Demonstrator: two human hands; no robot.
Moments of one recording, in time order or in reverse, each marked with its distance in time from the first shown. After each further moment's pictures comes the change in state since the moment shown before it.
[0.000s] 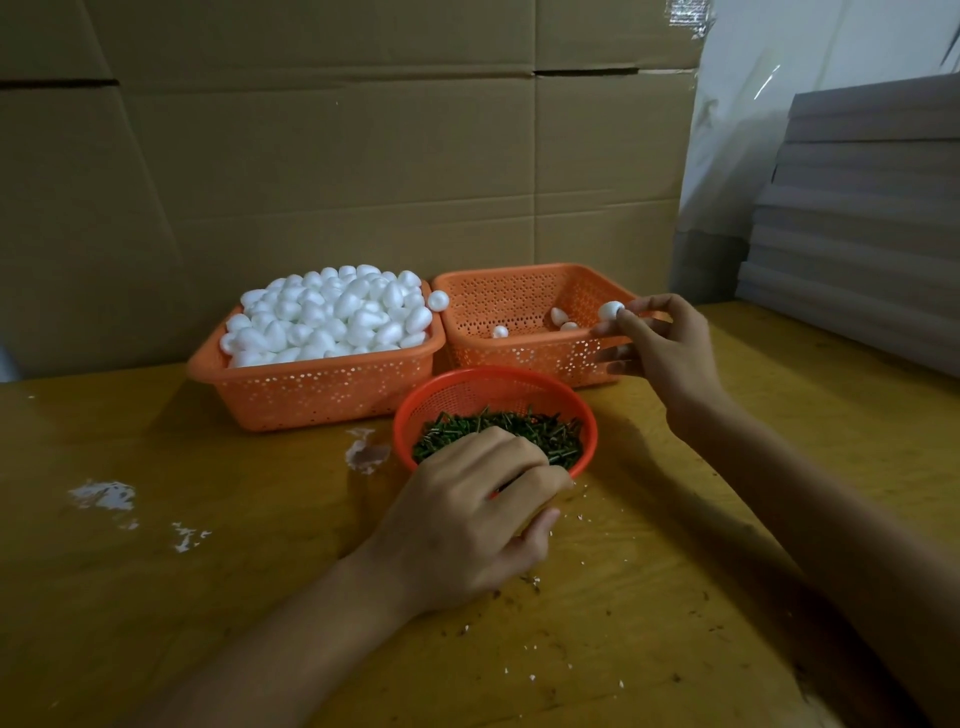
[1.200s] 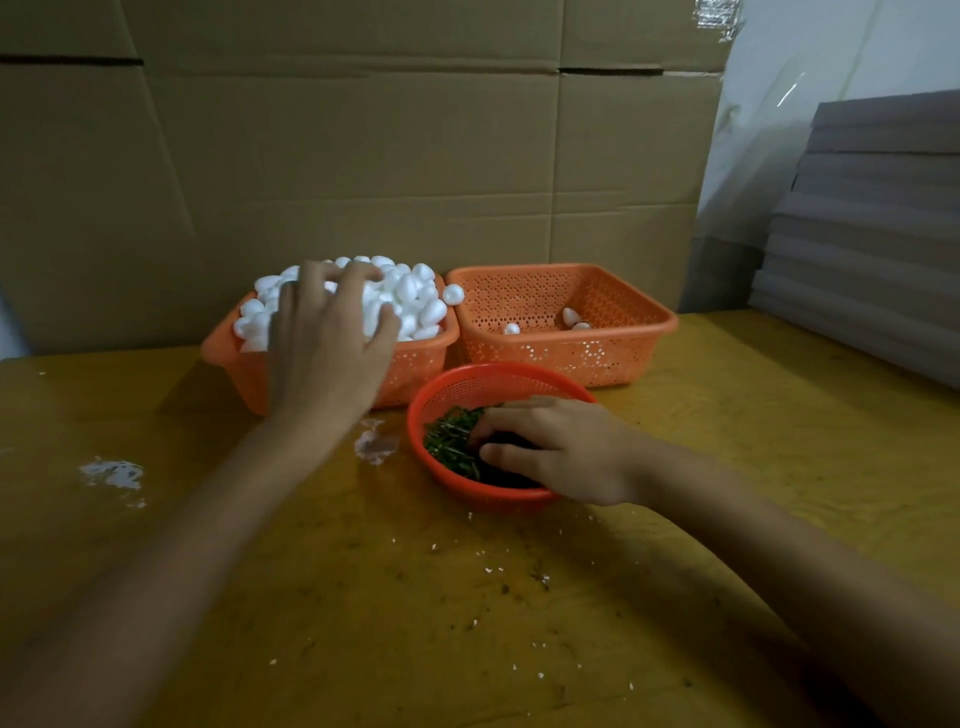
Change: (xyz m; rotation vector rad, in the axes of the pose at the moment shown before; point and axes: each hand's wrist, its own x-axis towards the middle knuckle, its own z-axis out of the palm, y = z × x) left_hand 0.019 -0.105 -0.059 0.391 0.127 -0.857; right_hand -0.074 -0.033 0.058 -1.025 -0.987 -0.384
